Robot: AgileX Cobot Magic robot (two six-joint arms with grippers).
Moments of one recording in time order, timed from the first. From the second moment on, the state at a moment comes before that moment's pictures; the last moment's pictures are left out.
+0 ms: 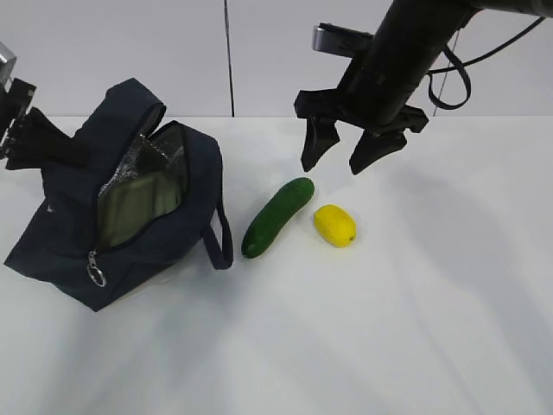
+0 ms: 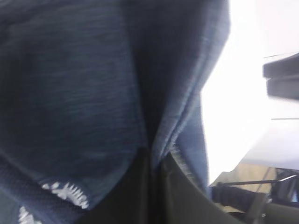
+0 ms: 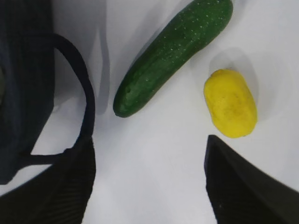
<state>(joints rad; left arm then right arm) 0.18 1.91 -1.30 -1.06 1.18 0.78 0.36 2.03 -1.80 0.31 1.18 0.03</state>
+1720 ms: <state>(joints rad) 0.19 1.91 -1.30 -1.00 1.18 0.77 0.45 2.38 -1.97 0.26 0.83 0.49</state>
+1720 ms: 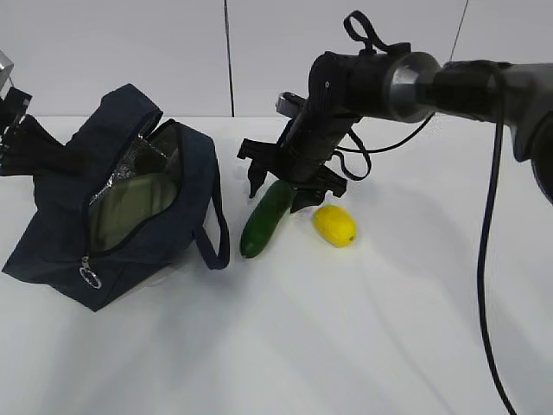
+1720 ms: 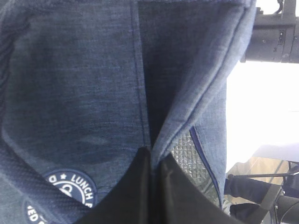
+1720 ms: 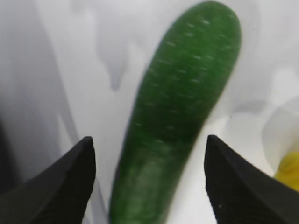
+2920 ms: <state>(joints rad) 0.19 1.91 -1.30 -0.99 1.18 0.77 0.45 2.41 -1.98 0.21 0.84 0.53</state>
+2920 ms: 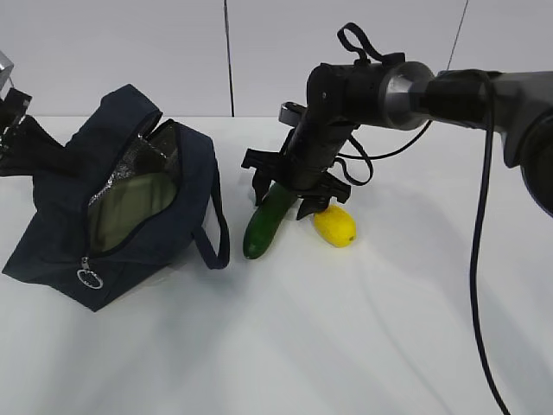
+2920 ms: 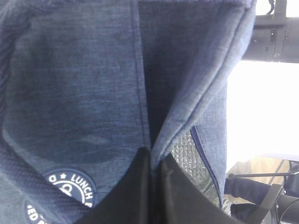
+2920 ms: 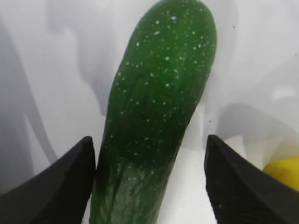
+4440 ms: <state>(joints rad) 0.19 1.91 -1.30 -0.99 1.18 0.77 0.45 2.44 -2.07 0.30 1.05 0.34</state>
